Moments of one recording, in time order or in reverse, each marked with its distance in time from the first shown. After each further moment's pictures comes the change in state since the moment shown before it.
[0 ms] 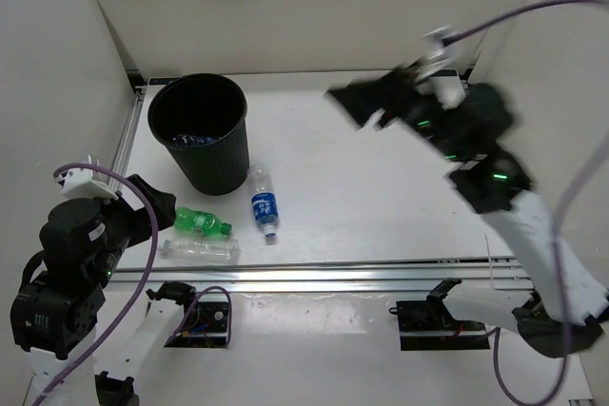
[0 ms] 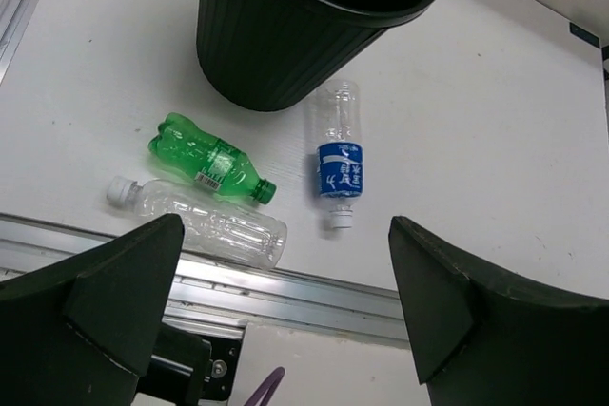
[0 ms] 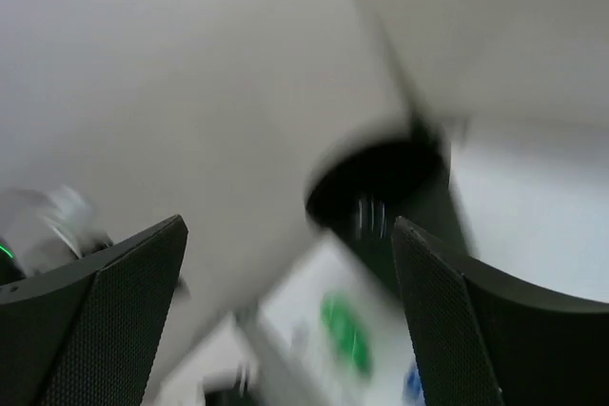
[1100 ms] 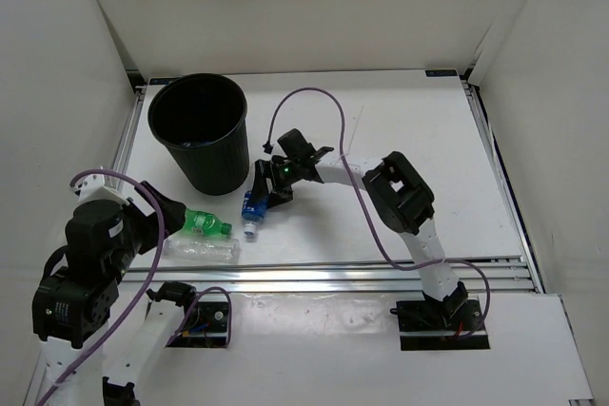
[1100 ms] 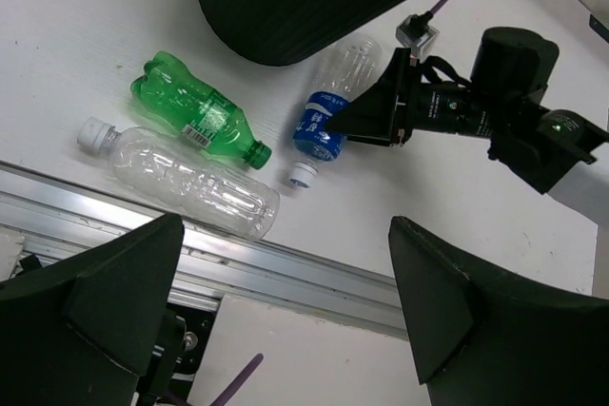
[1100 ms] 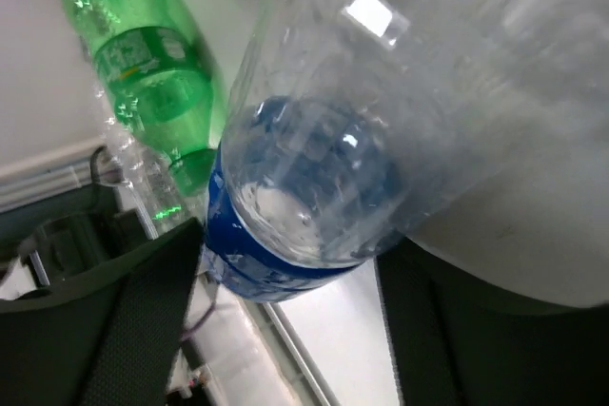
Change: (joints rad) left arm 0.000 -0.064 -0.175 -0.003 0.003 -0.145; right arm 0.114 1.102 -0.087 0.043 -0.549 0.111
